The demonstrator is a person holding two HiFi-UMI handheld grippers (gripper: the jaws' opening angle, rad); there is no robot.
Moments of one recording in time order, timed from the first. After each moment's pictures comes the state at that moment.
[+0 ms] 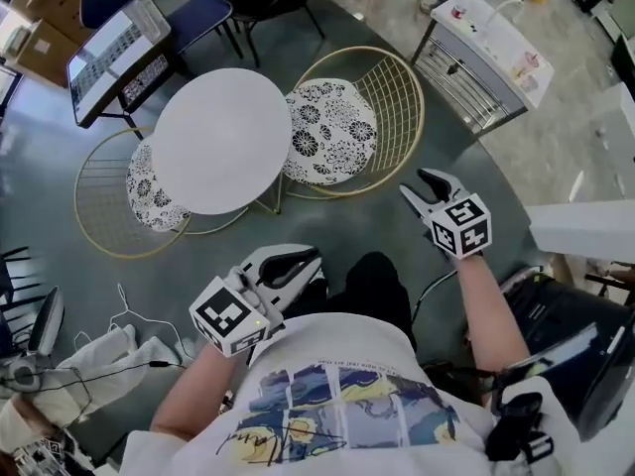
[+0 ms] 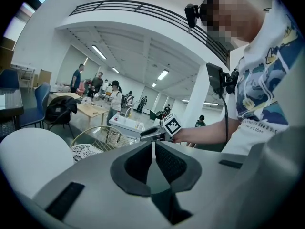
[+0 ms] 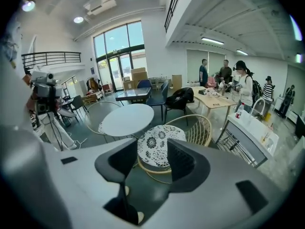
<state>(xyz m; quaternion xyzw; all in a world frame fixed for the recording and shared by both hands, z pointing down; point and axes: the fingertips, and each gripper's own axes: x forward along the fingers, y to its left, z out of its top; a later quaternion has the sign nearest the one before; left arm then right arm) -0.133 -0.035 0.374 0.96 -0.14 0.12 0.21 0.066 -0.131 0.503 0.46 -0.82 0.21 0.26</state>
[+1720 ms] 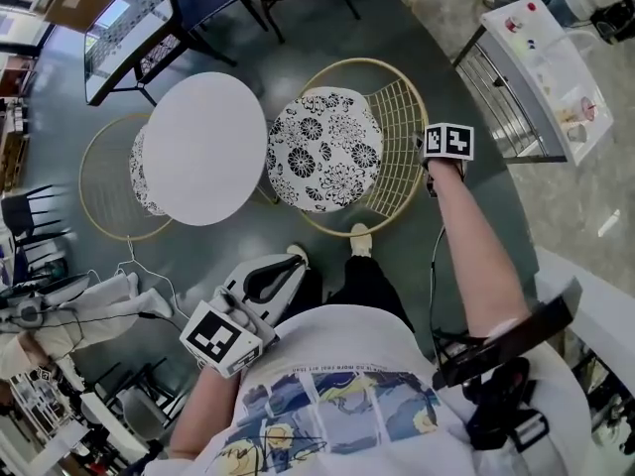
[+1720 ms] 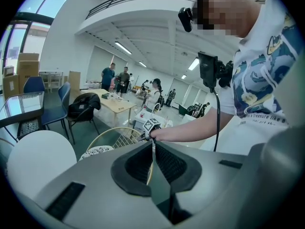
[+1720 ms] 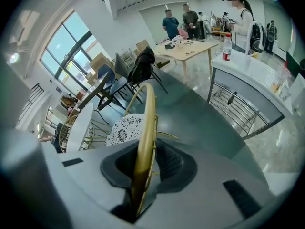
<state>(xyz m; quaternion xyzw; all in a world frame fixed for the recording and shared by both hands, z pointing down) 0.023 -0.198 0.397 0.89 -0.31 0.20 0.25 0.255 -0.428 0.723 0.47 -0.68 0.49 0.28</state>
